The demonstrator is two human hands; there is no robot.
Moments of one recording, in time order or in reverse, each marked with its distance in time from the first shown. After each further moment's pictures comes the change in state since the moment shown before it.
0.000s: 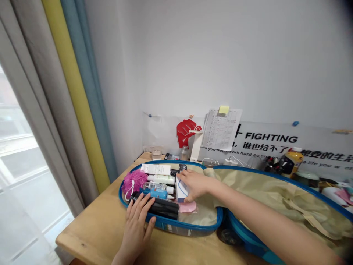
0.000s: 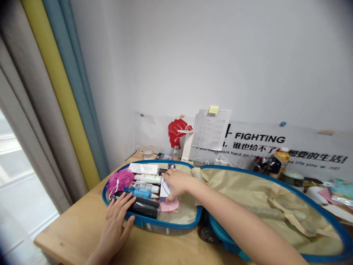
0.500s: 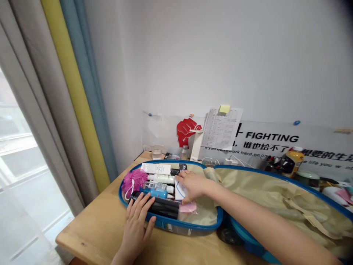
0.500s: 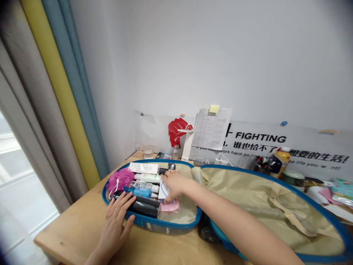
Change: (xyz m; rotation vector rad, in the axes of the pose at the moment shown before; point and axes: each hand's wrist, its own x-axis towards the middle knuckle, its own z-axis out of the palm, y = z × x) left_hand -0.005 -0.002 0.005 -0.028 -0.028 -0.042; right_hand 0.007 -0.009 0.007 -0.028 -0.038 0.032
